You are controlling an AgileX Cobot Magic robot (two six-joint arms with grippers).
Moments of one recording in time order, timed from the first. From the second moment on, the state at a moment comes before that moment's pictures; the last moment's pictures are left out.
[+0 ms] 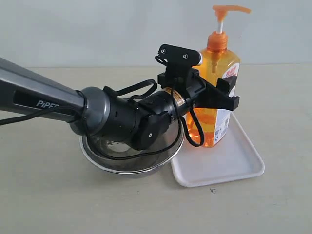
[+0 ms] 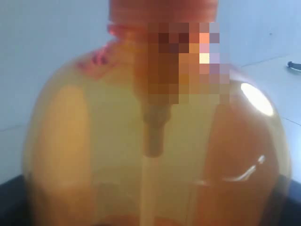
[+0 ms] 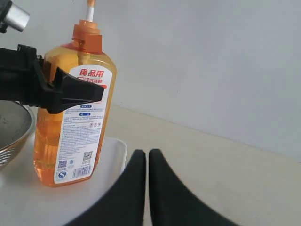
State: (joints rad) left arm -0.82 2.15 -1.26 -0.14 -0.70 -0.03; right arm 0.22 0.10 0.00 0.23 0.00 -0.47
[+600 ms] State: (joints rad) left arm -0.82 2.16 -1.26 -0.18 -0.70 -0.02; right arm 0.22 0.10 0.00 0.23 0.00 -0.47
